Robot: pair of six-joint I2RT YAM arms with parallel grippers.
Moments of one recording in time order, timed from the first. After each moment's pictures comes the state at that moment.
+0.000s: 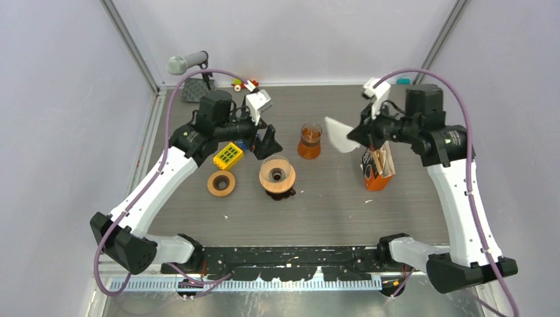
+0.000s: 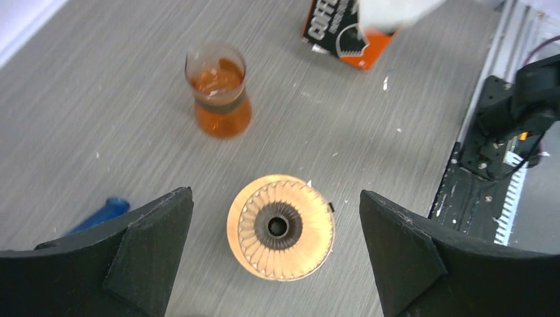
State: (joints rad) left arm -0.54 1.29 1.35 -0.53 0.51 0.15; right arm 0.12 1.15 1.55 -1.02 -0.59 -0.30
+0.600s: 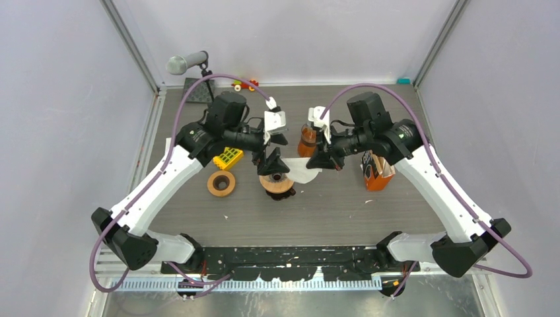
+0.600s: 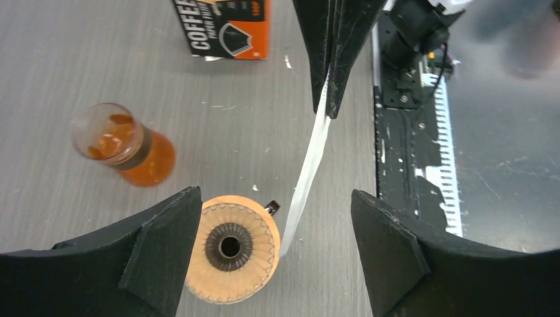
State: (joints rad) left arm -0.65 1.32 1.47 -0.71 0.76 0.41; right arm 0.56 1.26 1.50 -0.99 -0.76 -0.45
